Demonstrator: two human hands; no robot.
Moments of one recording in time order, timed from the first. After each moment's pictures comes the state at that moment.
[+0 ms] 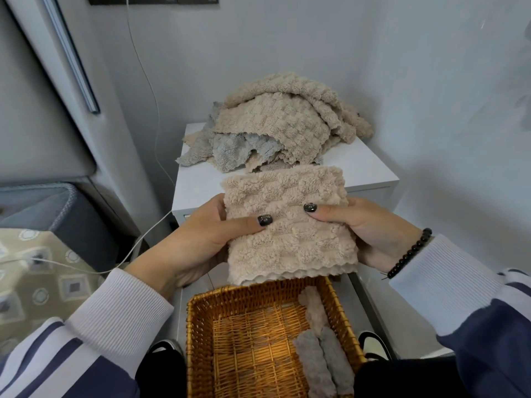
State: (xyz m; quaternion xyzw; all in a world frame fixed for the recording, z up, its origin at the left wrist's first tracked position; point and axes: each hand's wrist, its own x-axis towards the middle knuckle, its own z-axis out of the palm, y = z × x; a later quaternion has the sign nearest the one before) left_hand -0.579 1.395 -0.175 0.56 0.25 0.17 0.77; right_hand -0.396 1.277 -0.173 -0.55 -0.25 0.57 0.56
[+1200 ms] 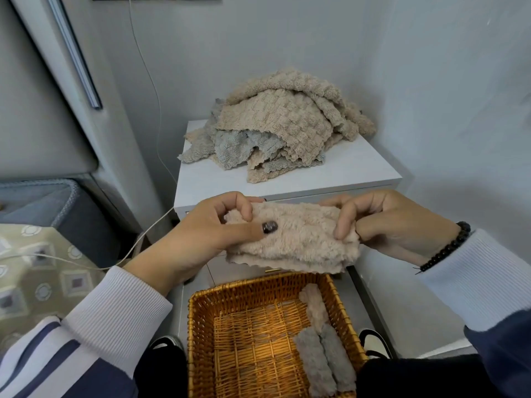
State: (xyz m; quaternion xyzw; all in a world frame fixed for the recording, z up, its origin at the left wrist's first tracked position) left_hand -0.586 1.404 -0.186 0.66 0.23 0.19 0.68; right_hand -0.372 1.260 -0.172 -0.56 -0.42 0.50 0.50
